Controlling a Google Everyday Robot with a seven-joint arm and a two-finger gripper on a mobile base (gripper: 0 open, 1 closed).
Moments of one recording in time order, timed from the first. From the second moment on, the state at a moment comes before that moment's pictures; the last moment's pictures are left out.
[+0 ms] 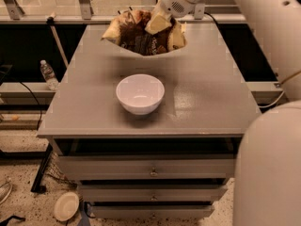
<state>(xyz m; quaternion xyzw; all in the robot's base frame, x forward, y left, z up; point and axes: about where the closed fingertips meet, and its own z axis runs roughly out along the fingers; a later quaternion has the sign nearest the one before) 0.729 -0.015 0.968 -0.62 0.69 0.07 0.37</state>
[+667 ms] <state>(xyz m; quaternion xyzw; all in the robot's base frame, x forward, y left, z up) 0.648 -0.045 1.009 -0.65 0.65 0.11 0.37</state>
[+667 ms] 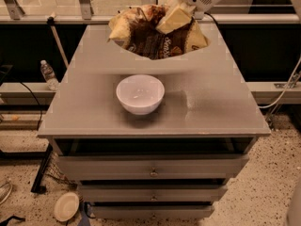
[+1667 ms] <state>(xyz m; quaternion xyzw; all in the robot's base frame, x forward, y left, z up) 0.573 -0.016 0.998 -0.72 0.60 0.14 0.33</state>
